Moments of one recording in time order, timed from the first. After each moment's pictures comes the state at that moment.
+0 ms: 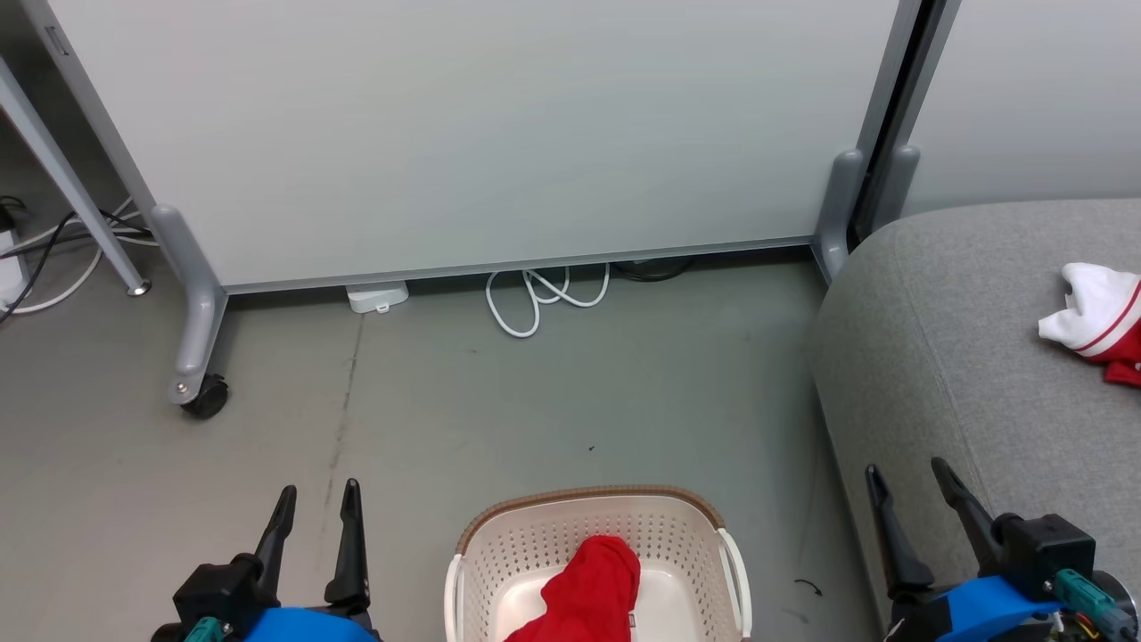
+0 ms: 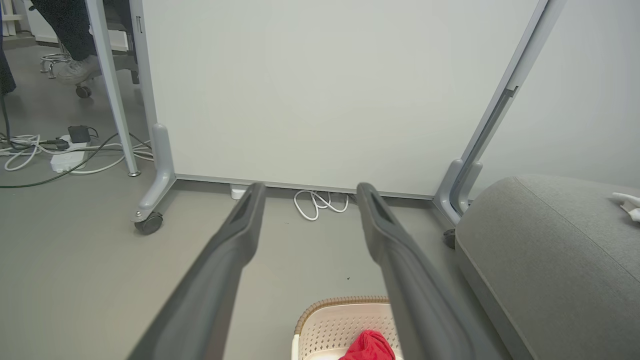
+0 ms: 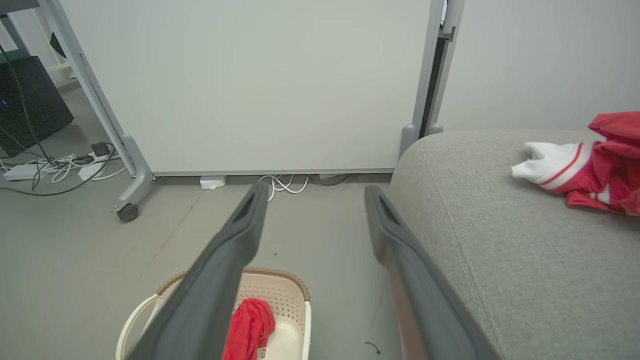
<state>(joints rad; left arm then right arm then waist) -0.01 0.08 -0.07 0.37 -0.28 -0.12 -0.26 0.04 -0.05 -0.05 0.11 0.10 0.13 -0.06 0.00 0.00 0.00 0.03</state>
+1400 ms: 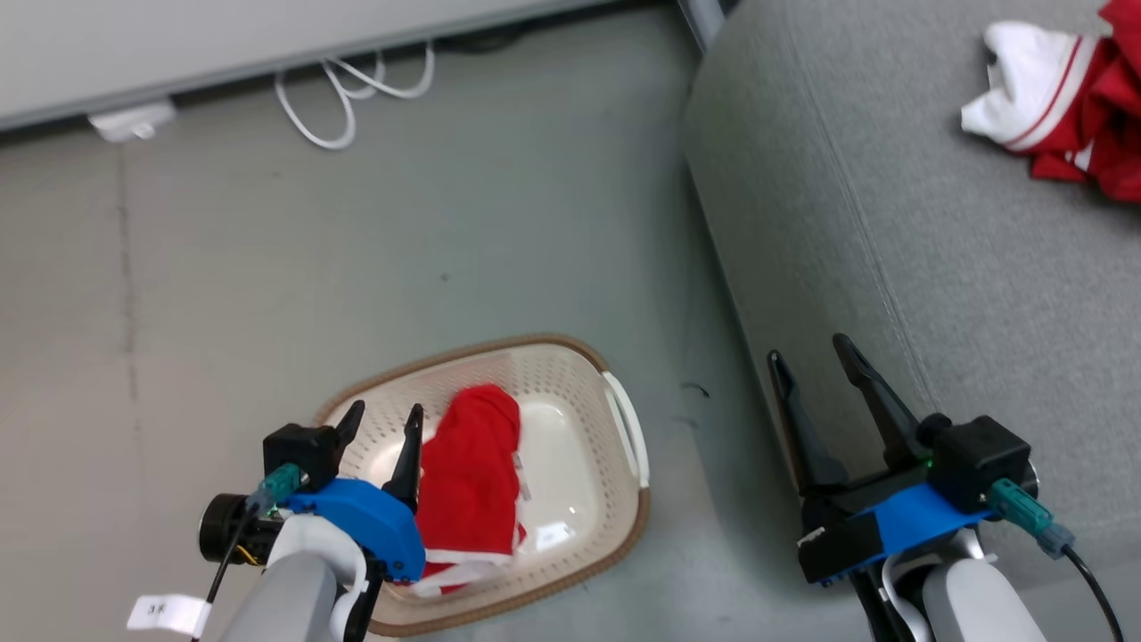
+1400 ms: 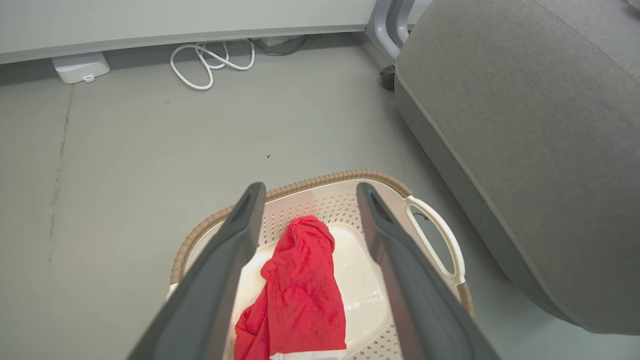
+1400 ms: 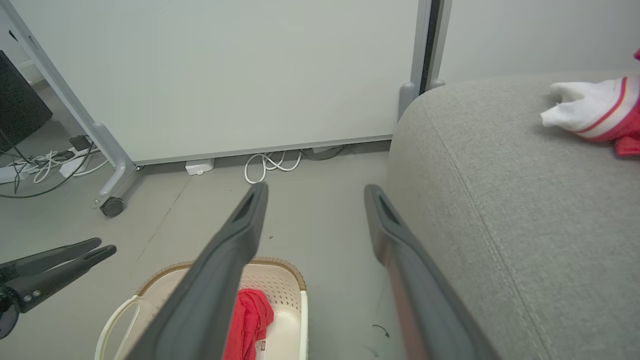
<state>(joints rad) -0.38 0.11 -0.29 0.78 -0.33 -0.13 -0.21 -0.17 -0.05 0.13 0.13 0.18 0.13 -0.14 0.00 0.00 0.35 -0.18</state>
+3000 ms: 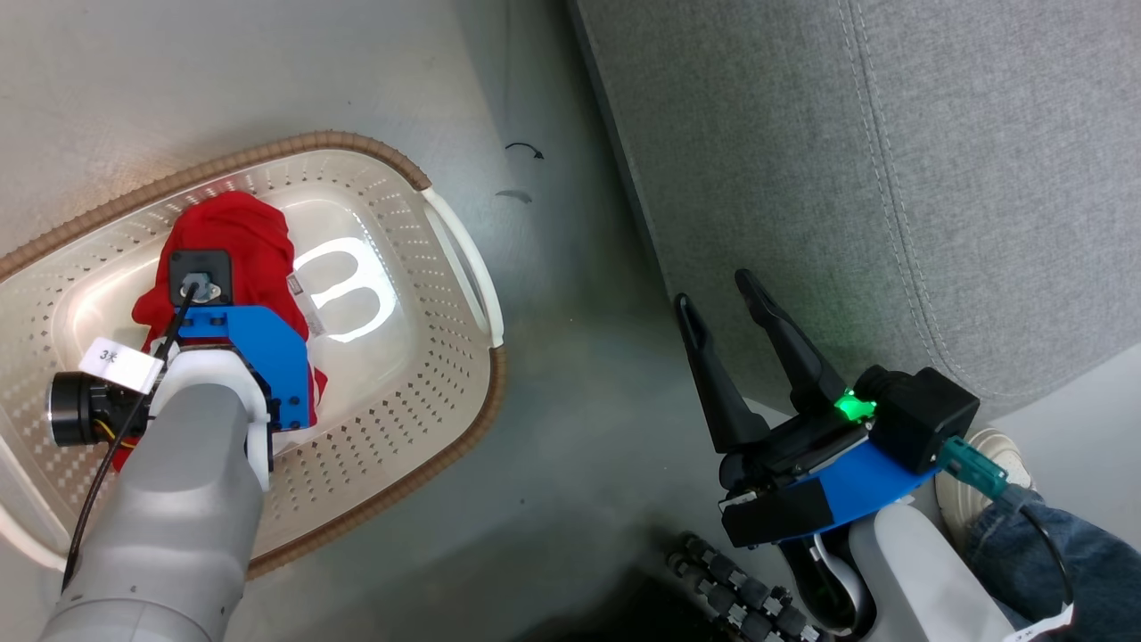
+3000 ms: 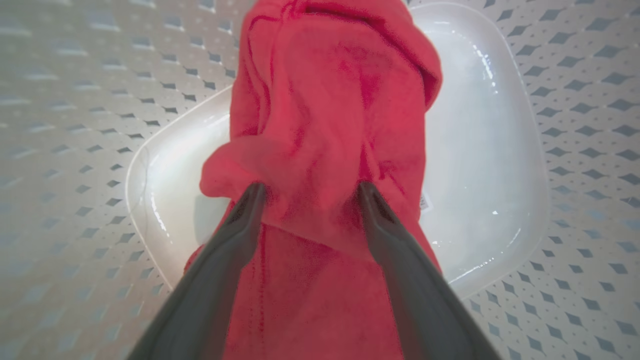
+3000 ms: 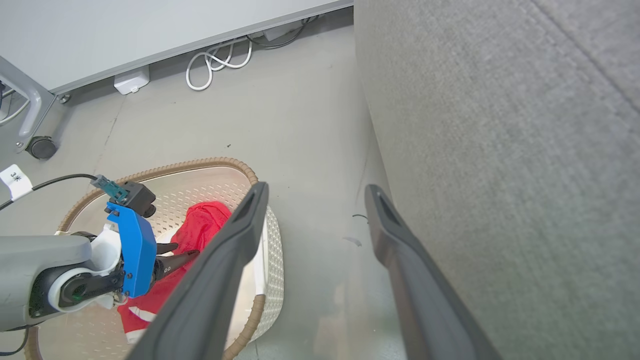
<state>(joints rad) -0.86 0.19 -0.37 1.26 -0.27 0.19 0.07 -0.33 -0.05 0.34 0.17 0.36 0.13 -0.26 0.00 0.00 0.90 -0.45</state>
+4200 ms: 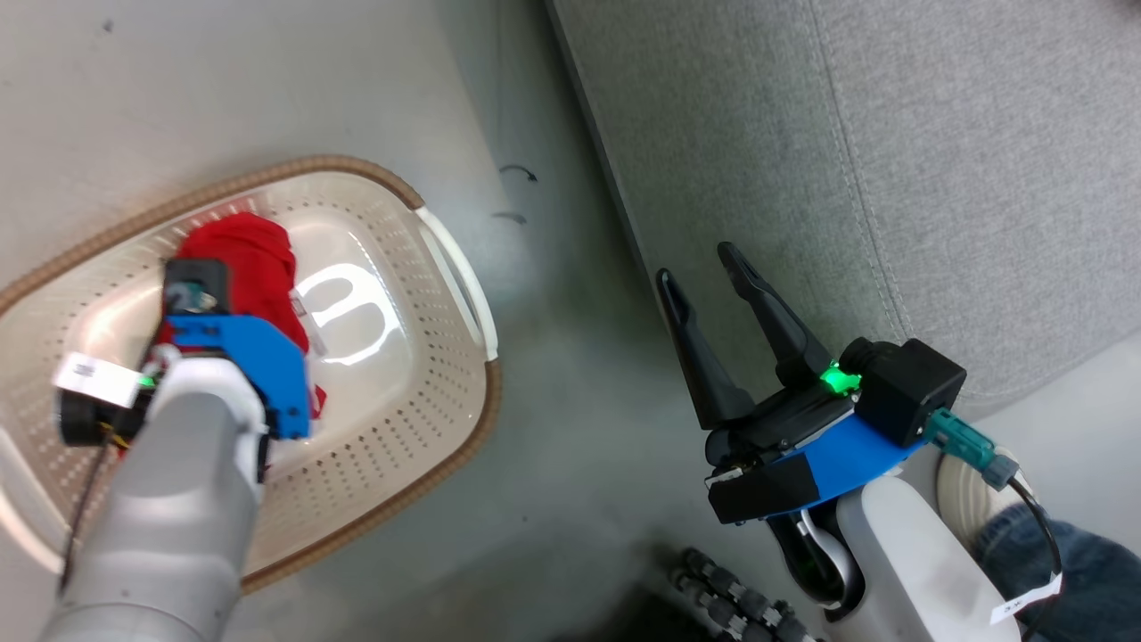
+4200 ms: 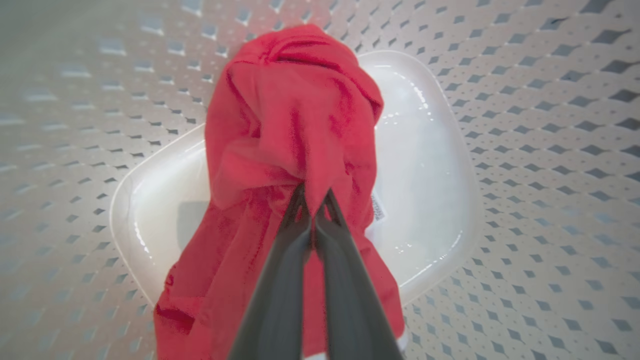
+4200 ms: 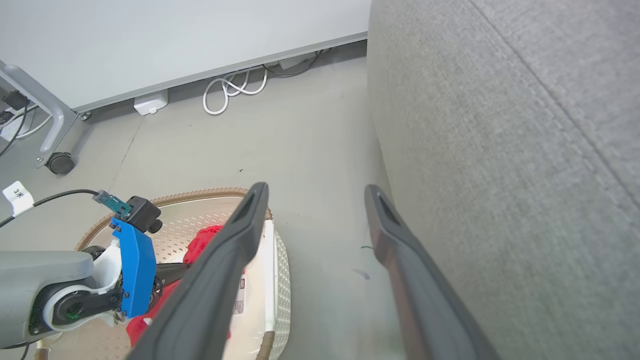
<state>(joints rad) -0.87 0.20 -0.39 1.29 -0.34 0.05 0.03 -0.39 -0.05 0.37 0.19 0.38 0.13 -0.26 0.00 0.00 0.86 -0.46</state>
